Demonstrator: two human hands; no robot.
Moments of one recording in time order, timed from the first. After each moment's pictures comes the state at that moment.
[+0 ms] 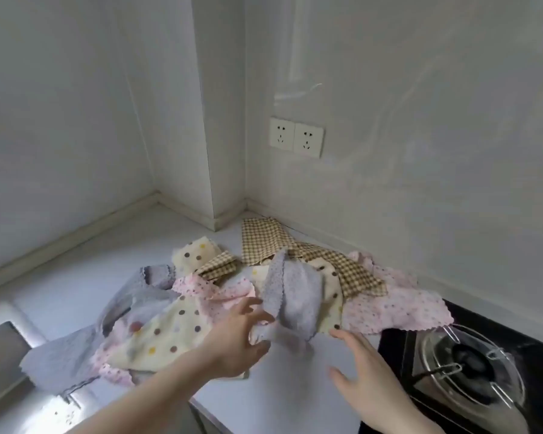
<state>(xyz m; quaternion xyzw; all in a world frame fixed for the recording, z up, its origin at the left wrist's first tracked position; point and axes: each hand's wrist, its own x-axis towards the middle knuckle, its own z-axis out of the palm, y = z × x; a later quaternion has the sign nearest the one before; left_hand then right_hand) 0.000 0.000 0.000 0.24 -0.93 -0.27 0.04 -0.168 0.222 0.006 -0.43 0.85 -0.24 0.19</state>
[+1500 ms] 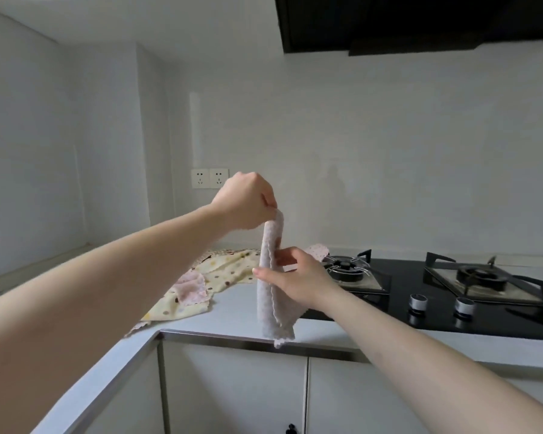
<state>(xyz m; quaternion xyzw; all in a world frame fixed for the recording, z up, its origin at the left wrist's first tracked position) 0.086 0.175 0.107 0.04 -0.93 -0.09 0.35 0.043 0.324 -0.007 -0.34 0.82 -0.47 0.01</state>
